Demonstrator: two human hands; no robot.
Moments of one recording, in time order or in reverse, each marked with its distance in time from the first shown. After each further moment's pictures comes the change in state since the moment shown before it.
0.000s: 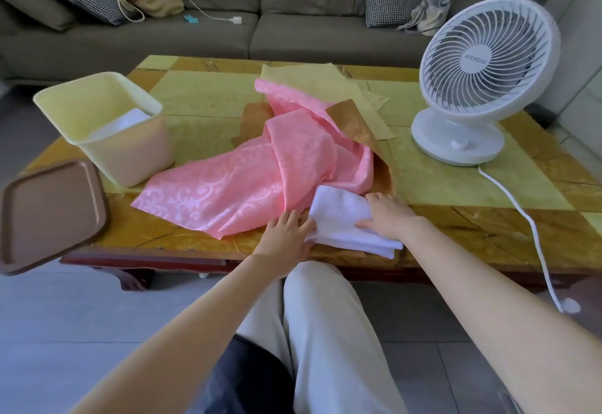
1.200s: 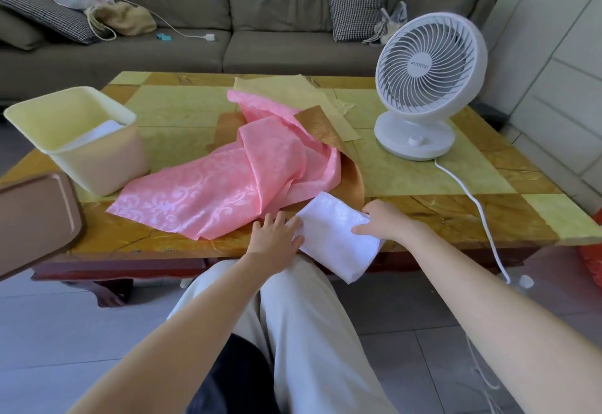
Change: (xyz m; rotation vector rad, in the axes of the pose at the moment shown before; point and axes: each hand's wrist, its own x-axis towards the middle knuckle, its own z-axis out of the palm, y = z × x) left_hand -0.003 0.035 -0.004 0.002 -0.035 -0.100; right_hand -0.063 0.028 -0.009 0.410 -0.101 0.138
